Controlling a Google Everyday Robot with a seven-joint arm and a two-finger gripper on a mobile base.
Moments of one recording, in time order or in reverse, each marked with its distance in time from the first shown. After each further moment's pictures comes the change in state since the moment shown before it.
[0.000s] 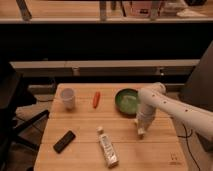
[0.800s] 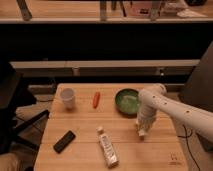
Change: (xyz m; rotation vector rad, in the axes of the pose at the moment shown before) arm -0.007 0.008 -0.001 -0.019 -0.002 -0.010
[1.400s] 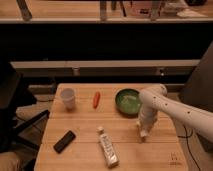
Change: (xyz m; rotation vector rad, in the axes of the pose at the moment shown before) arm -0.002 0.006 0.001 -0.019 -0.001 -0.013
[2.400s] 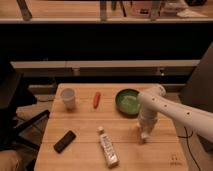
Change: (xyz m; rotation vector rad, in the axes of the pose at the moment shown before) arm -0.011 0.000 0.000 -0.033 -0.002 -0.030
